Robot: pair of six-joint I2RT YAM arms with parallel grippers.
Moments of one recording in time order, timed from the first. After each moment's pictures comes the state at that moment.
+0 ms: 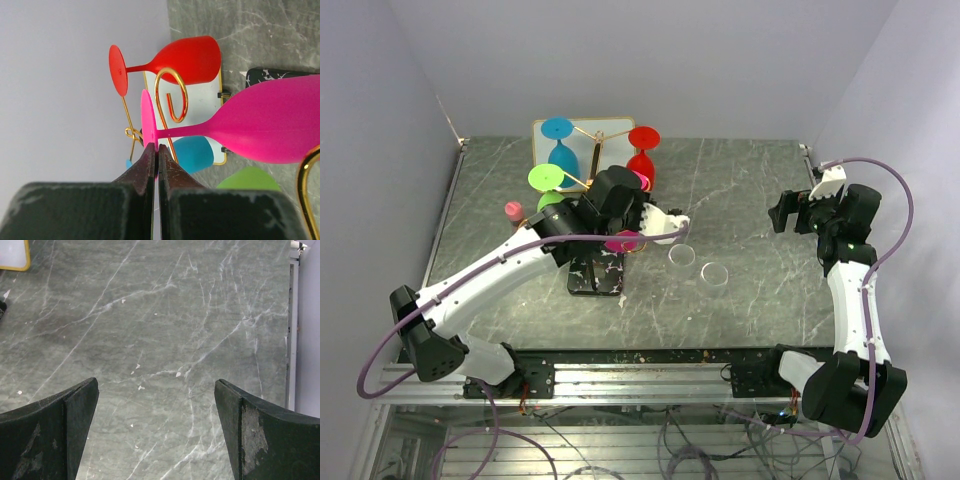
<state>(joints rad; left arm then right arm) -0.93 1.39 1.47 -0.61 -0.34 1.23 -0.30 1.08 0.90 -0.26 -0.48 -0.21</state>
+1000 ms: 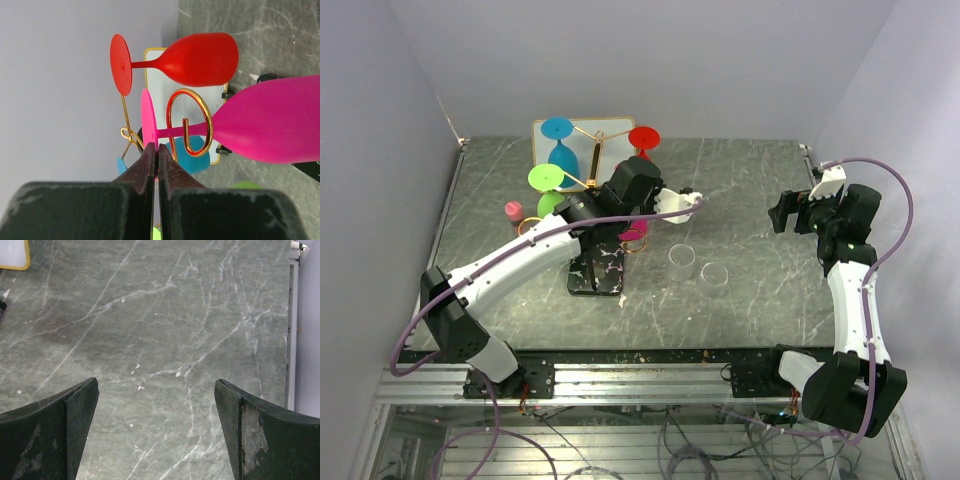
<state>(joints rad) -0.91 1.54 1.55 -0.52 -0.46 1.12 -0.30 1.08 0.90 -0.26 -0.48 -0.21</state>
